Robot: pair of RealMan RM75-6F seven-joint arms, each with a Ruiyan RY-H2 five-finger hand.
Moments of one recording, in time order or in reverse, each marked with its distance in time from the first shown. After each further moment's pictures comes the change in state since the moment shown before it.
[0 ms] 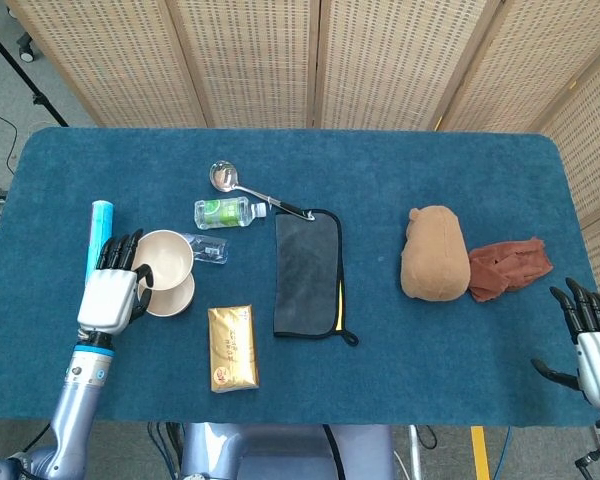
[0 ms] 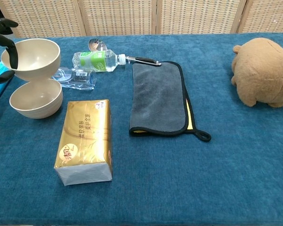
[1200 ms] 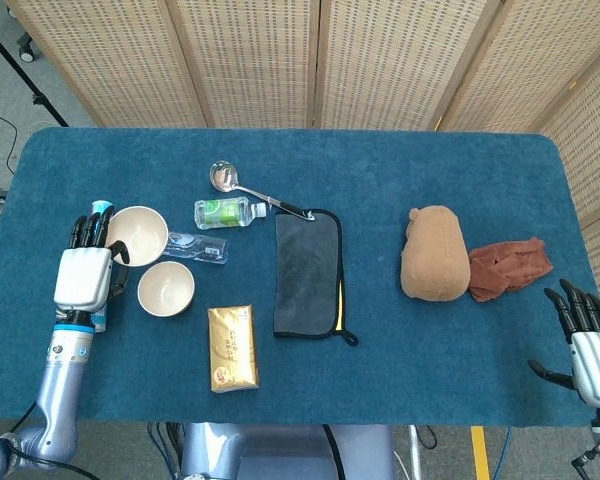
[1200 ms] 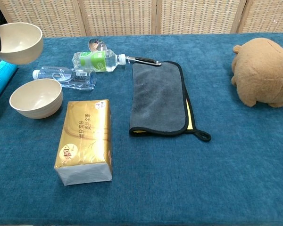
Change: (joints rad) left arm -0.031 0.032 -0.072 0.121 -0.061 -0.032 -0.078; right arm 0.010 -0.009 -0.003 0.001 0.009 -0.027 -0.025
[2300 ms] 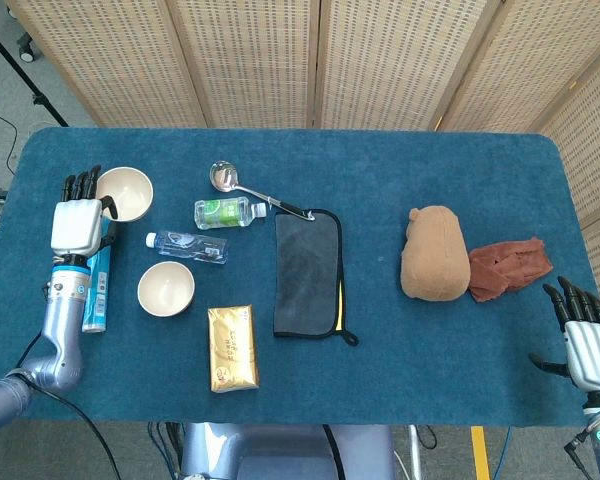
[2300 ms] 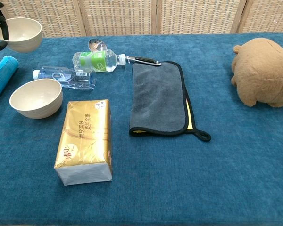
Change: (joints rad) left arm -0.195 -0.131 -0.089 0.556 -0.092 -0.280 -0.221; right arm 0.050 -0.050 0.027 0.054 0.132 -0.134 -0.069
